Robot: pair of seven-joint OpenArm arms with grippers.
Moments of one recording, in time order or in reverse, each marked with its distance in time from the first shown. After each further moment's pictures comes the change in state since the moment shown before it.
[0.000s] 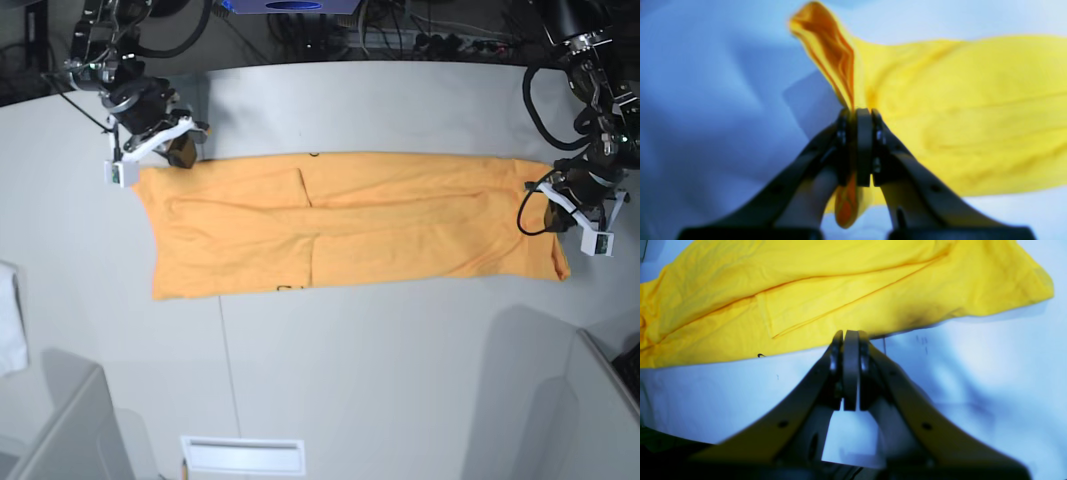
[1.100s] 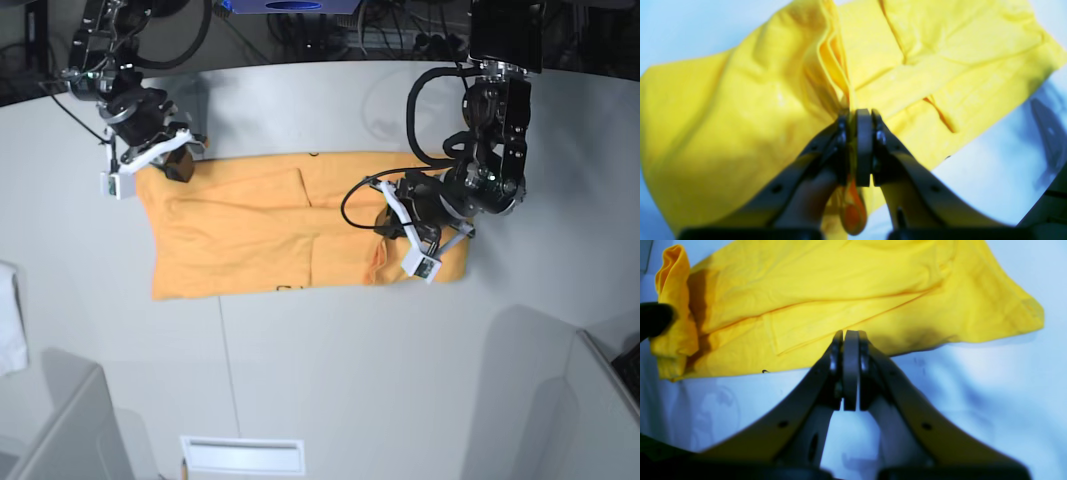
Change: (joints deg) left arm -10.4 8.0 36.3 -2.1 0.4 7.3 2.9; right arm 2.7 -0.2 0.5 0.0 0.1 -0.2 -0.2
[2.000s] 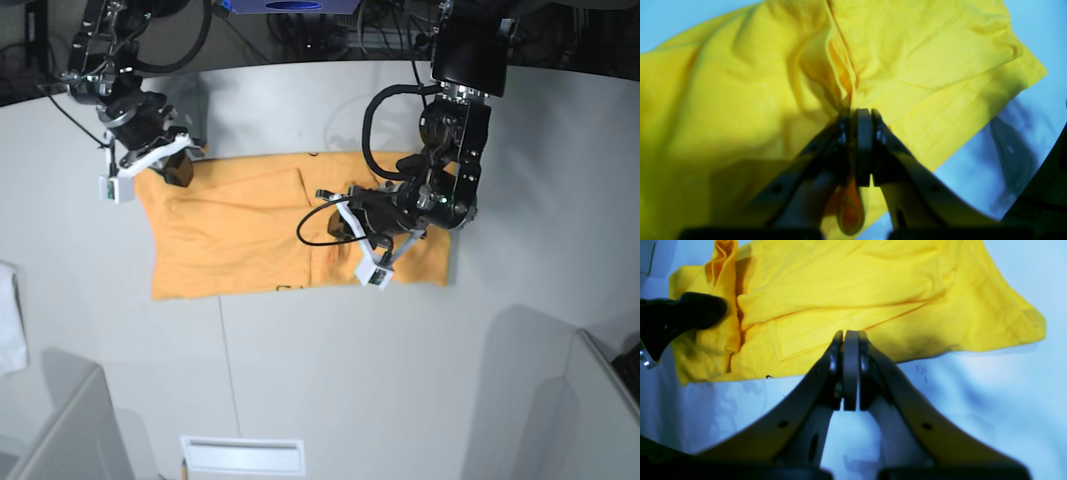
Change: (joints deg) left arm -5.0 7.4 4.8 -10.4 0.1 3.2 -0.4; right arm 0.8 0.0 0.0 0.0 -0.1 -0.3 0.0
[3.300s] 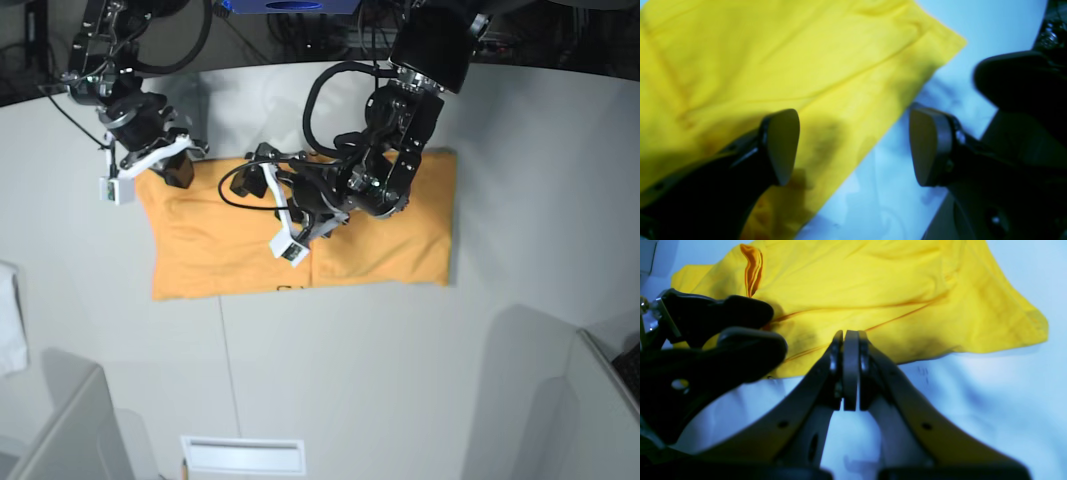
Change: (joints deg) left arm 0.1 6.2 12.5 0.2 -0.7 0.0 0.0; right arm 0.4 0.1 -0.1 0.0 0.0 0.0 0.0
